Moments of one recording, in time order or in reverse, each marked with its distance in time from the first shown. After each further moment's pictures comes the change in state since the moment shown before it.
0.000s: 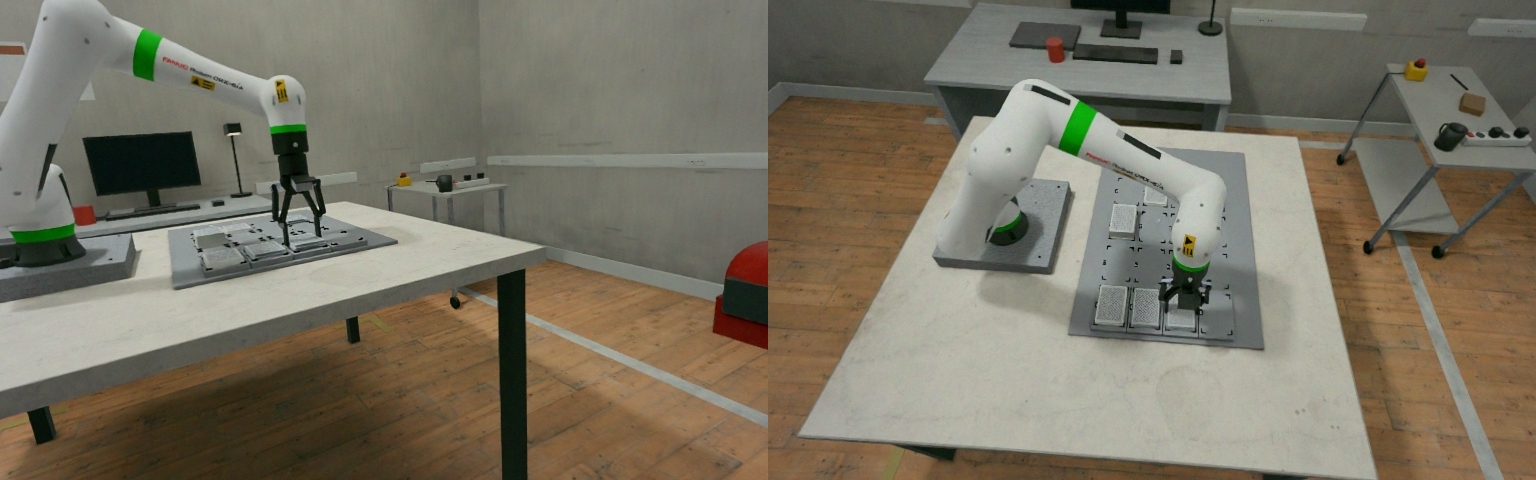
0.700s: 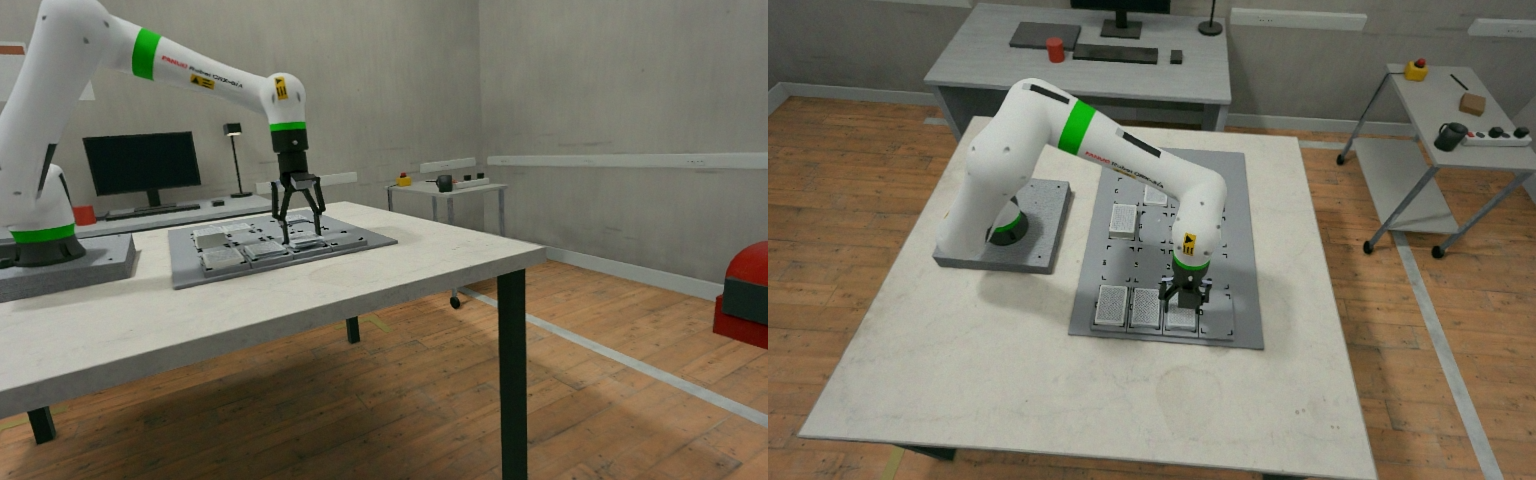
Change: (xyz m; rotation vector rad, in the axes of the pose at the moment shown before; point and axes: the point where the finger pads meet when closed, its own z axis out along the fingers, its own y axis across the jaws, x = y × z) arm 0.000 0.000 -0.006 0.000 0.000 0.000
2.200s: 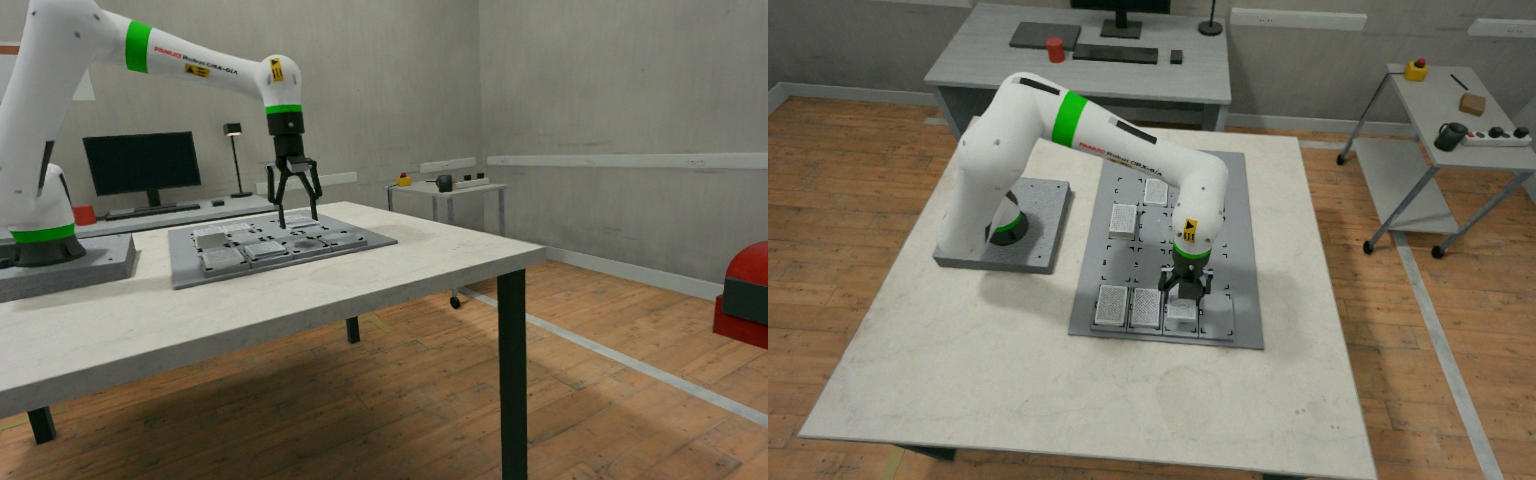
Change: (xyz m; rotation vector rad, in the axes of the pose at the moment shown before) arm -0.005 0.003 -0.043 0.000 0.000 -0.001
